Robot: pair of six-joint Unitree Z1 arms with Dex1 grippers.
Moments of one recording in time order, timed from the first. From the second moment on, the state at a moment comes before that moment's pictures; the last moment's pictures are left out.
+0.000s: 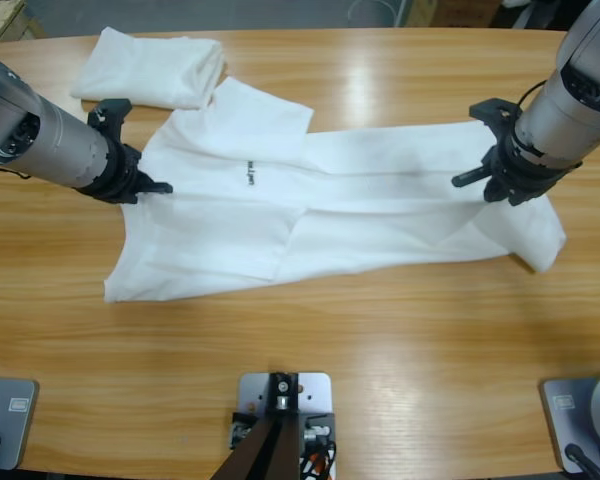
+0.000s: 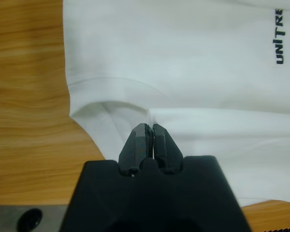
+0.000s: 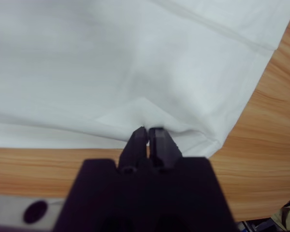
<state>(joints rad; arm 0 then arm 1) -0.72 1.79 -1.06 0.54 0.18 -0.64 0.58 1.81 -1.22 0.97 -0.16 0.27</state>
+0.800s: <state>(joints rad) -0.93 1.65 -1.08 0.55 0.38 -0.63 0.58 1.55 -1.16 1.01 -0.19 0.57</state>
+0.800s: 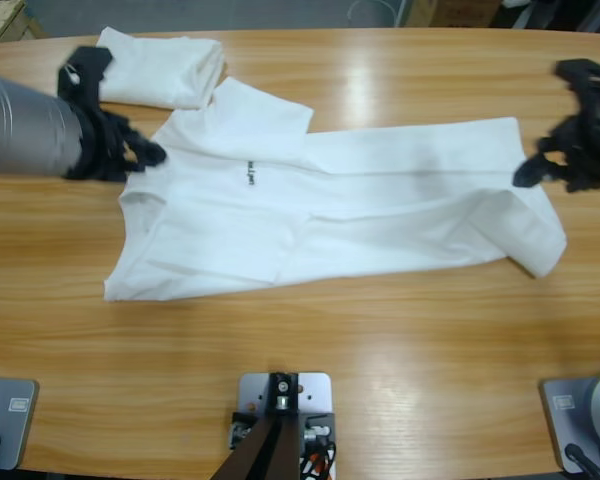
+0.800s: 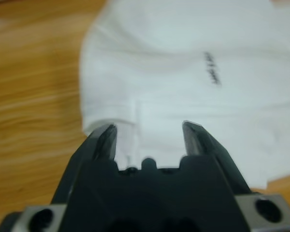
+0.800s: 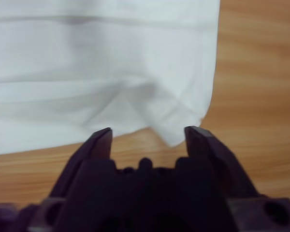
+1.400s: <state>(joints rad) -1.14 1.88 -1.02 0.60 0.36 -0.55 0.38 1.33 -0.66 0.61 -0.14 1.13</state>
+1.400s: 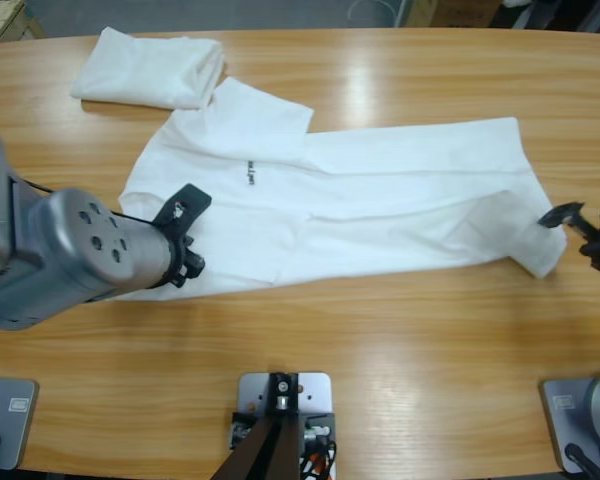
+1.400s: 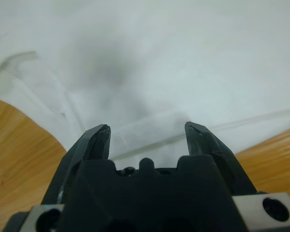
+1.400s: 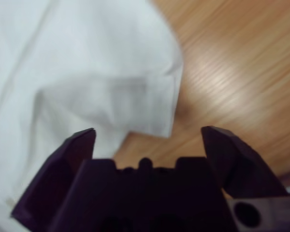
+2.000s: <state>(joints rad) -1.14 1.91 -1.05 0.61 0.27 -0.56 0.20 1.32 -0.61 0.51 0.01 1.06</state>
